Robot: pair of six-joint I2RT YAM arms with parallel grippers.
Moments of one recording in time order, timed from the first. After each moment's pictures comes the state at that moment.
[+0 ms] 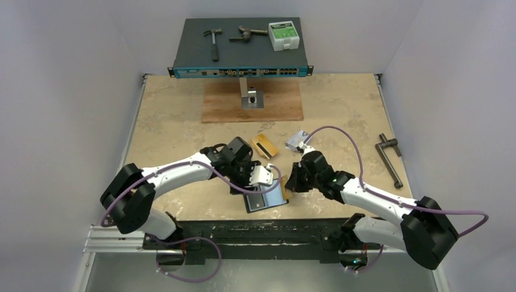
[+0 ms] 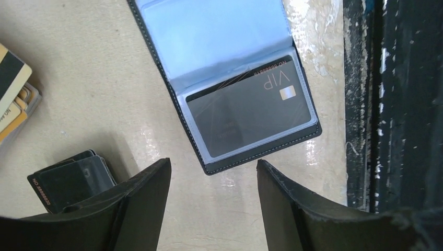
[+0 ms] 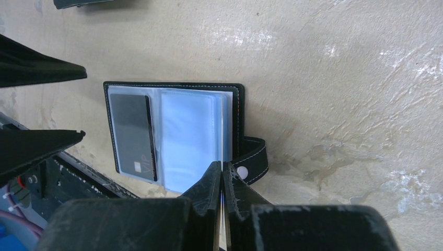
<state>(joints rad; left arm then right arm) -0.79 1.49 0.93 -0.58 0.43 0.77 0.70 1.12 0.48 -0.18 -0.09 0.65</state>
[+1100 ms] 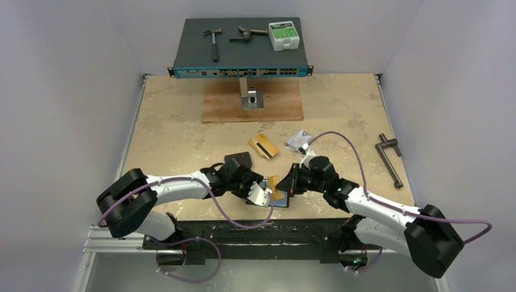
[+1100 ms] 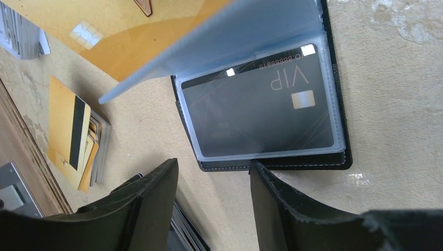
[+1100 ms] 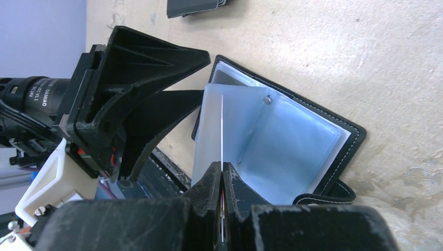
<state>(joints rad) -0.92 1.42 0.62 -0.09 0.17 1.09 0.70 1.03 0.34 0.12 -0.27 0.81</state>
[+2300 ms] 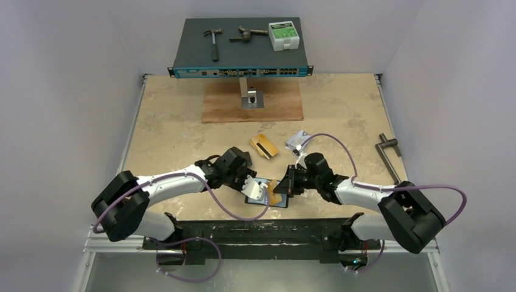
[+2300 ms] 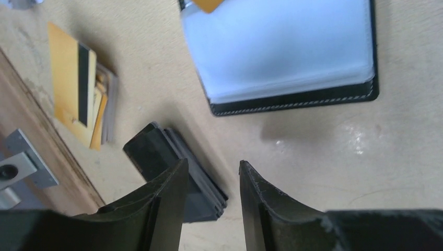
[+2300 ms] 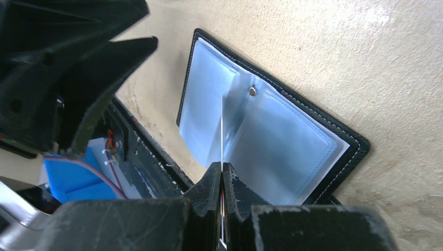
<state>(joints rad) -0.86 1.39 0.68 -0.28 0.12 1.17 0.65 1.27 0.34 0.26 -0.44 0.81</state>
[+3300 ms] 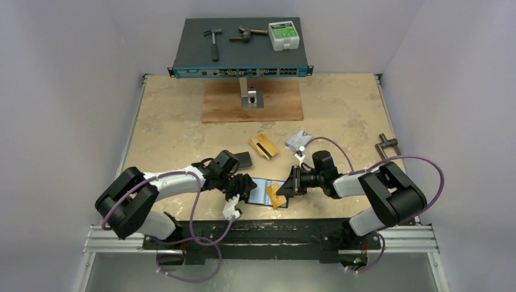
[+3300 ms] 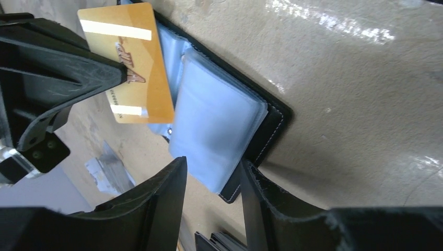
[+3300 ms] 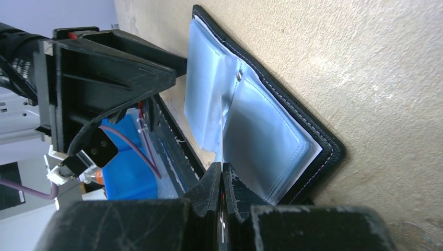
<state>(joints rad) -0.74 1.41 0.58 -0.23 0.62 2.07 0.46 1.50 0.30 0.47 -0.81 0.78</state>
